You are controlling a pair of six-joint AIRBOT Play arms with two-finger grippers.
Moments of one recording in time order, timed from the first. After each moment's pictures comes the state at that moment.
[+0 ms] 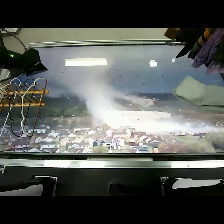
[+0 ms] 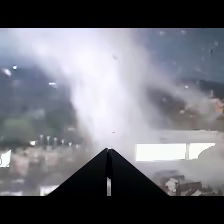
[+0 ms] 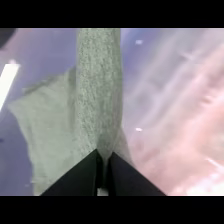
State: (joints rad) left arm 0.17 -1.46 1.97 -1.94 1.49 1.34; right arm -0.81 -1.69 1.77 -1.20 1.12 1.83
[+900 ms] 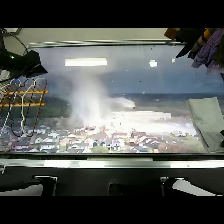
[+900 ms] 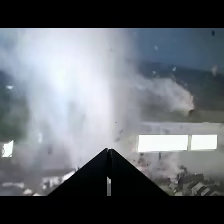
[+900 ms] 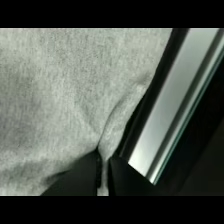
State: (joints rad) left arm 0.17 -1.46 1.97 -1.94 1.53 1.34; right arm -0.83 -1.38 1.07 -1.81 1.23 2.05
